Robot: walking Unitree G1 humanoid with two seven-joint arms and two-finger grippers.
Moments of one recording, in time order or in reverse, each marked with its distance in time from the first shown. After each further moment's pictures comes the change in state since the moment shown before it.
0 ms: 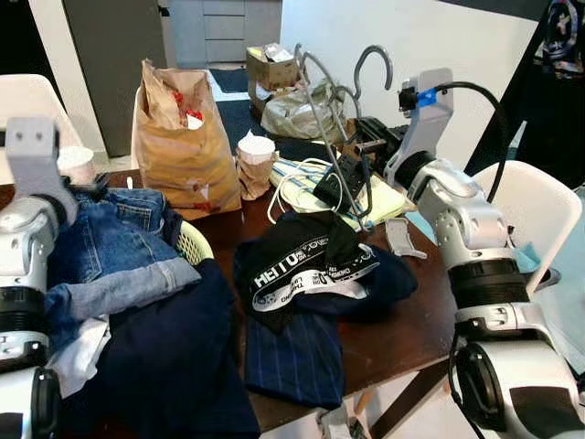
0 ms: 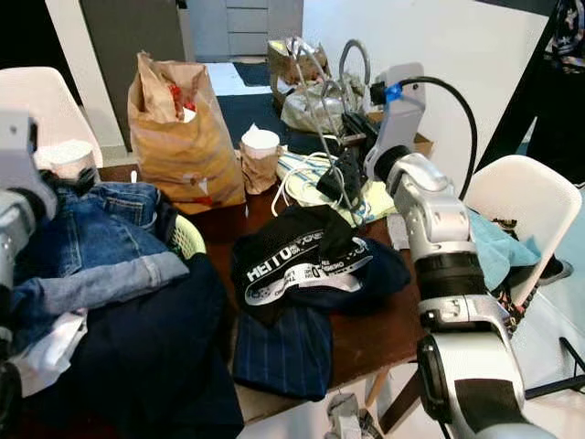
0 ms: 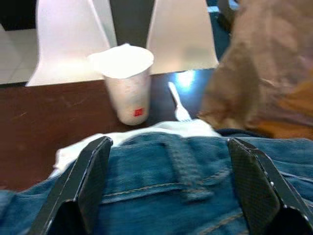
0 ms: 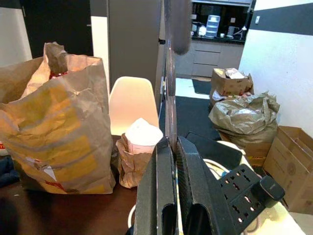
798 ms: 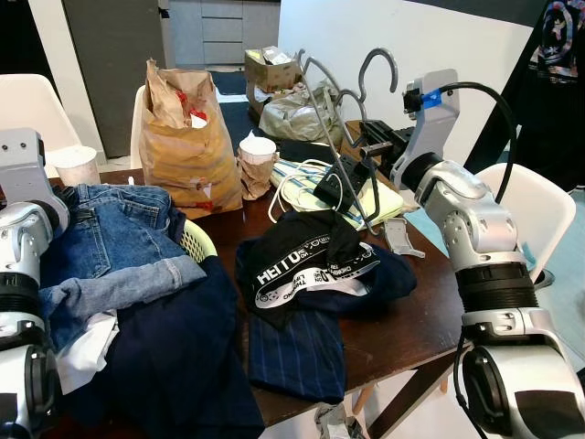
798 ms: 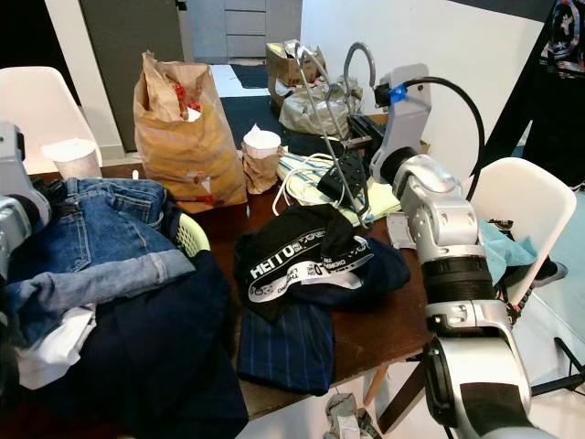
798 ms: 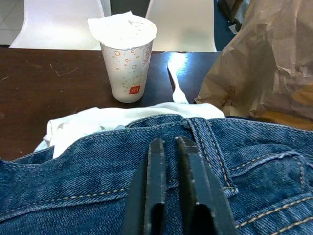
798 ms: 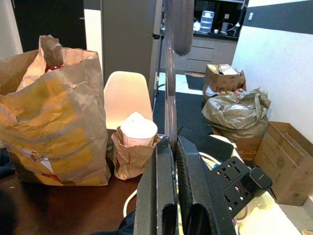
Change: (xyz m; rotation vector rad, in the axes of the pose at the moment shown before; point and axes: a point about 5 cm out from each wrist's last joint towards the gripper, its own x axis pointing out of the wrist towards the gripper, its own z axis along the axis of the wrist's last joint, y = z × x) left arm 0.010 -0.003 -0.011 -0.109 0.128 -0.034; right arm -0.005 -0.005 -0.001 -0.016 0.028 -0.016
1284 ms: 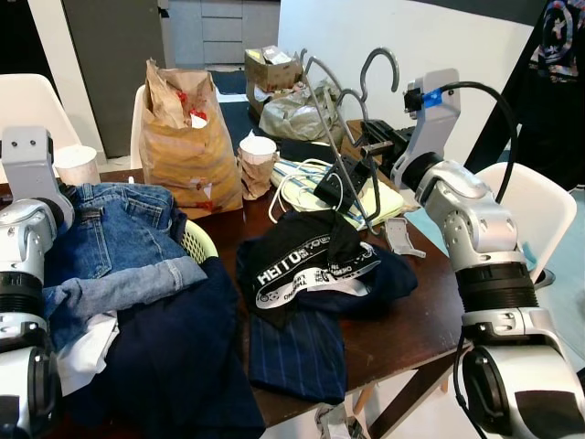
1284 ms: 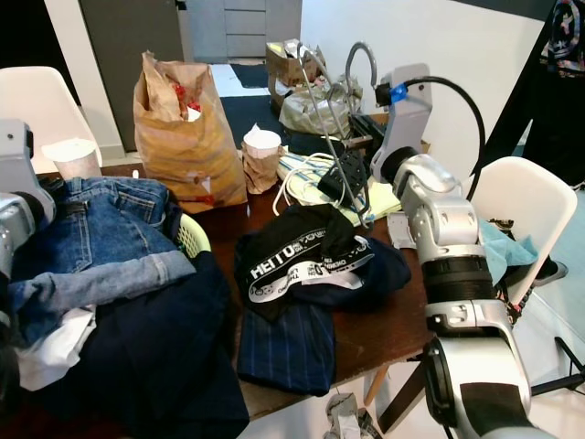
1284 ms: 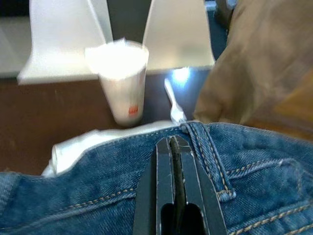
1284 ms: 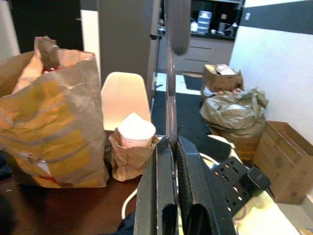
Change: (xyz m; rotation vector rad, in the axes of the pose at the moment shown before) left arm -0.010 -0.016 0.027 0.109 -0.154 -0.003; right arm 0.000 0.000 0.001 0.002 -0.003 -0.011
